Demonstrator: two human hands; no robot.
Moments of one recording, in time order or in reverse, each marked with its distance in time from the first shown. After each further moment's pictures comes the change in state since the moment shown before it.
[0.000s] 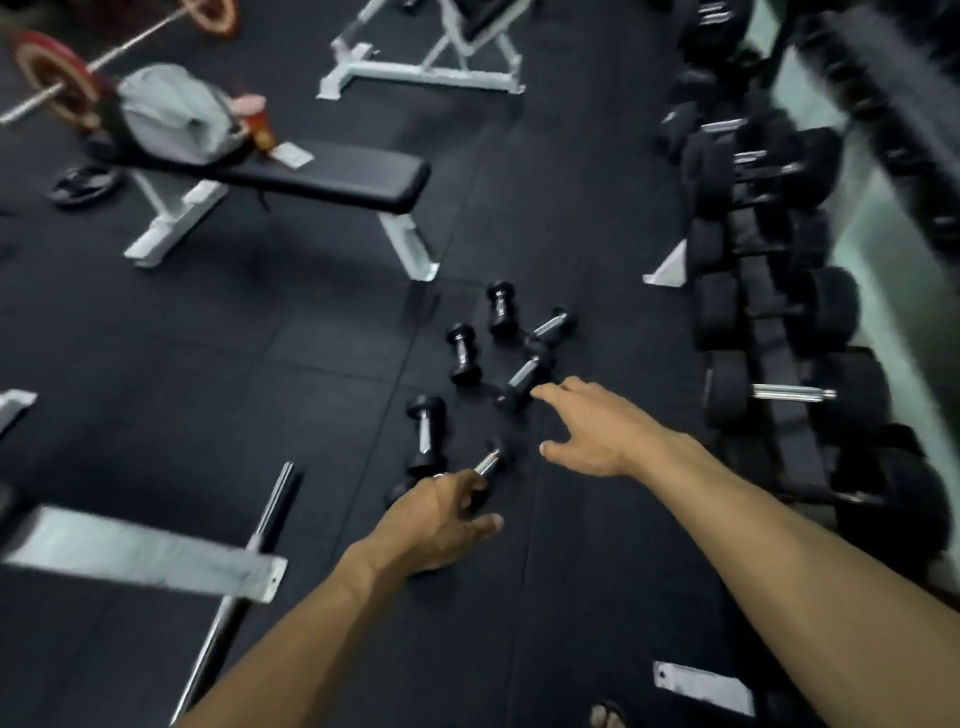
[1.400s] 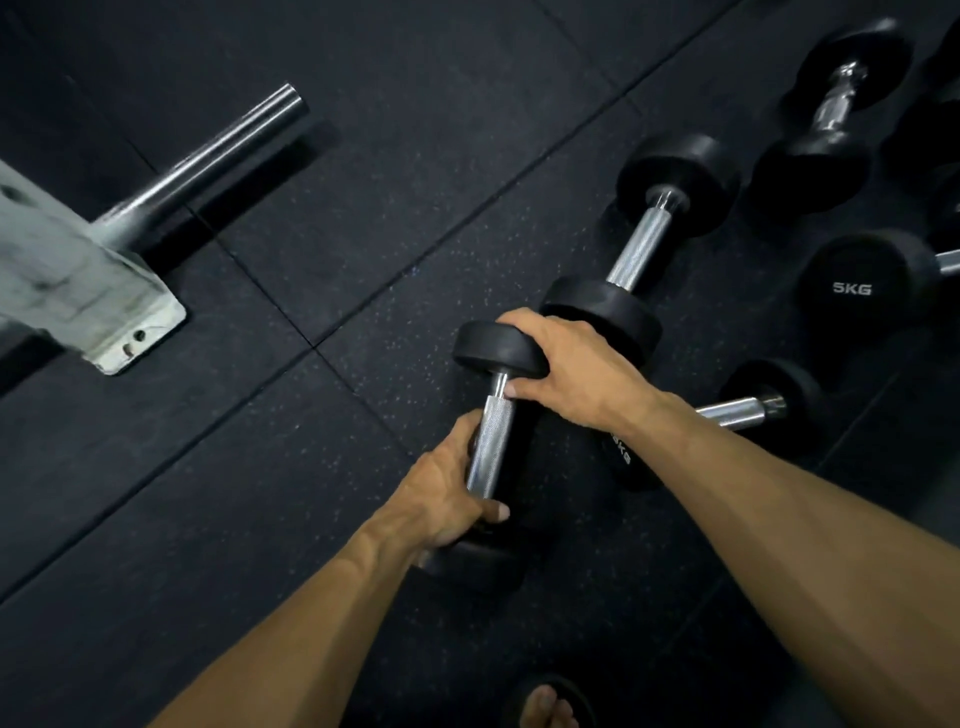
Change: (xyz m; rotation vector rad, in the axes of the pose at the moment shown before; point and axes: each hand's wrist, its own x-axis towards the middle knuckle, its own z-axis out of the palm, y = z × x) left_hand 0.366 -0.469 0.337 -0.928 0.115 -0.480; right_hand 0.532 -0.025 0.540 0.030 -0.340 -0.420
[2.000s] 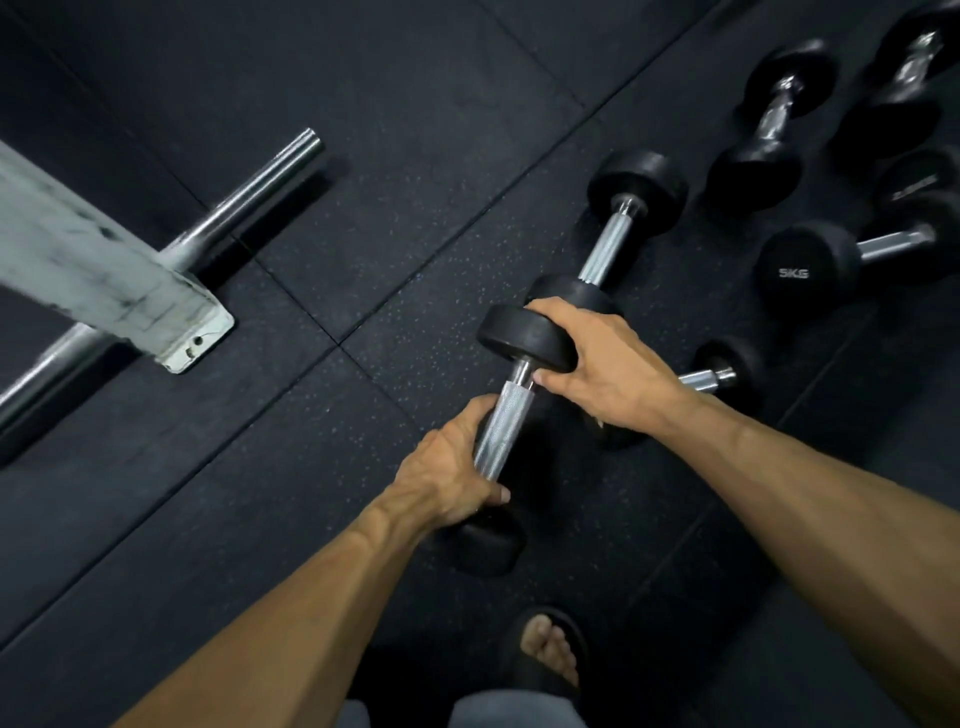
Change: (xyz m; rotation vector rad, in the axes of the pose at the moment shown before) left_hand -0.073 0.055 -0.008 0.250 0.056 0.005; right_hand -0.076 -0.019 -0.044 0.132 0.124 -0.011
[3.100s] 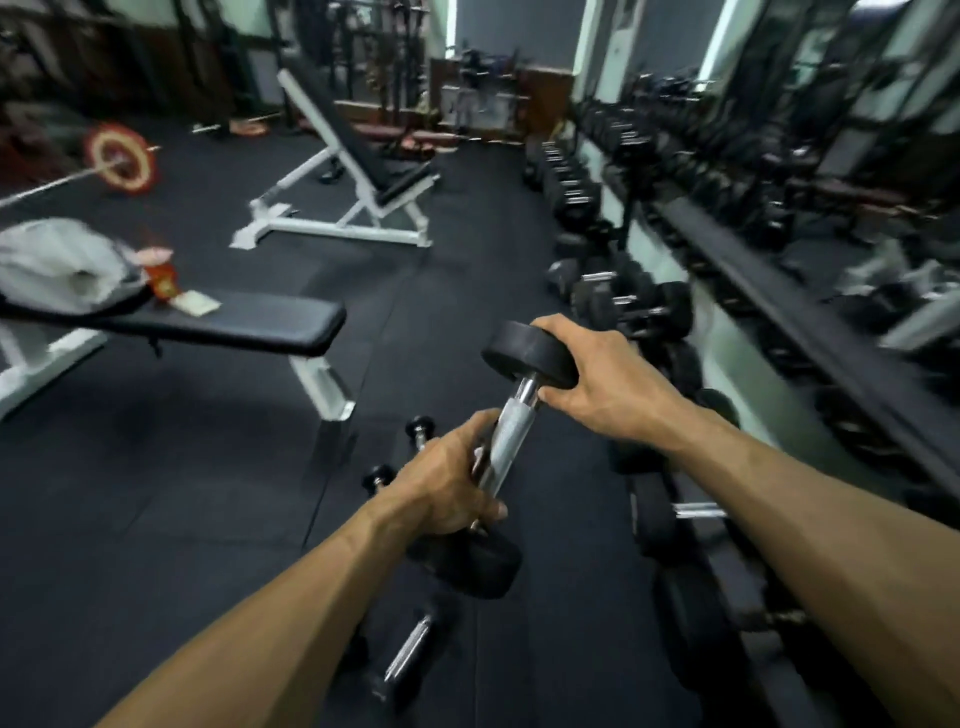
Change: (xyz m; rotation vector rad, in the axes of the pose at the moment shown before) left_hand -0.460 0.524 -0.056 0.500 -0.147 0.990; right_hand -0.558 -0.248 -0.480 -0.130 0.943 0.311
